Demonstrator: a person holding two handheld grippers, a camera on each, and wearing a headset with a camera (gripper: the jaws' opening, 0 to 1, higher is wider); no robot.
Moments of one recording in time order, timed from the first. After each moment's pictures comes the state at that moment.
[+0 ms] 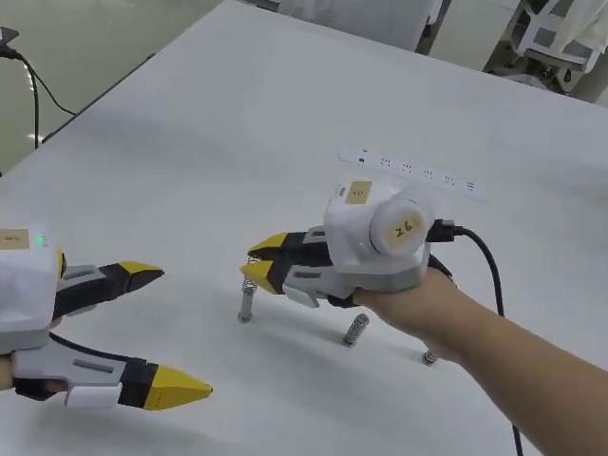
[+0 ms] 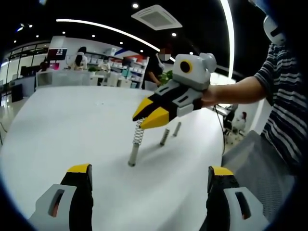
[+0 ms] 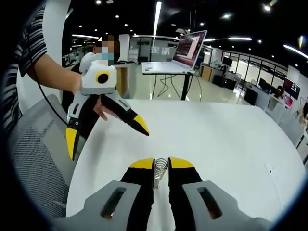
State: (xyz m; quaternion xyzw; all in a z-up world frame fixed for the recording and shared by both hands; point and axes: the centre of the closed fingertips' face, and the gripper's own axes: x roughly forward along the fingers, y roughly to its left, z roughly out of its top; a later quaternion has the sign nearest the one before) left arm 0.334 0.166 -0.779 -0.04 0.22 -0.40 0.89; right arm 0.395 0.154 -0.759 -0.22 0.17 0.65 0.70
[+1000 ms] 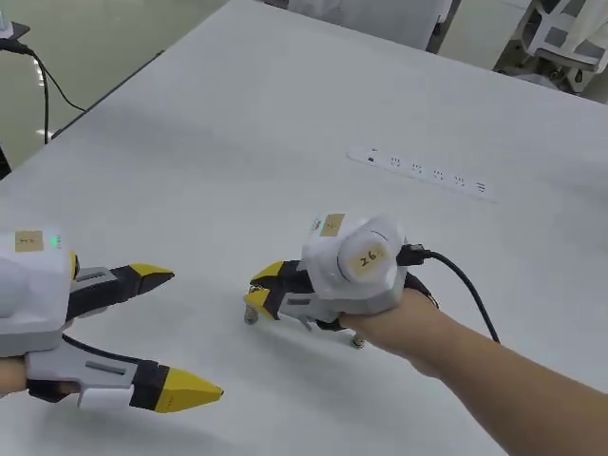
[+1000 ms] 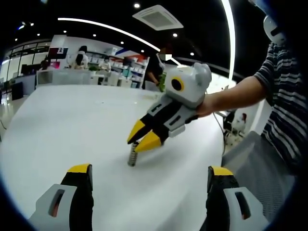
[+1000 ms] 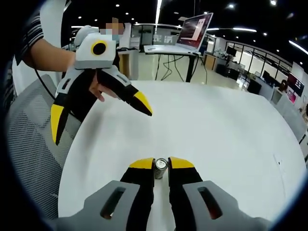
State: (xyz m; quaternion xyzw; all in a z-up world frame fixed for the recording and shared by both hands) left arm 0.334 0.164 -0.783 -0.05 0.22 -0.40 0.89; right arm 0.391 0.156 -0.812 -0.26 0.21 0.65 0.68
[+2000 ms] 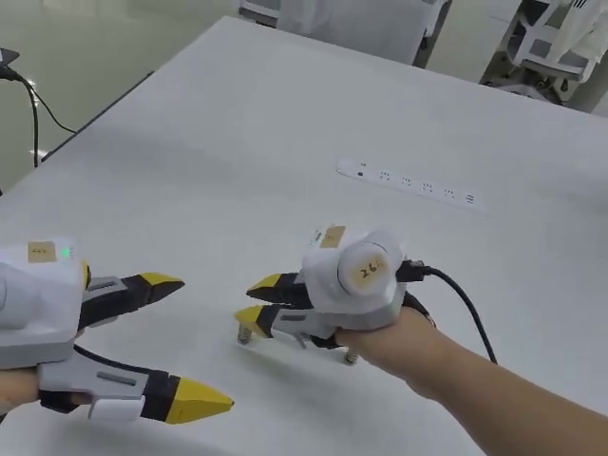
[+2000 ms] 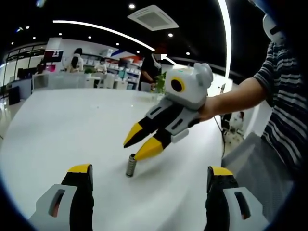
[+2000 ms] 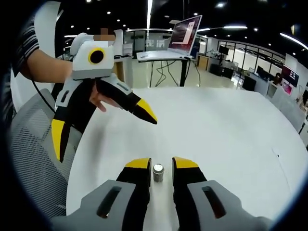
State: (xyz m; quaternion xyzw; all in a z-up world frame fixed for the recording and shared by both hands) left arm 0.348 0.147 -0.770 -0.04 0.21 -0.41 0.89; right arm 0.395 0.149 -0.791 -0.22 0.21 0.63 0.71
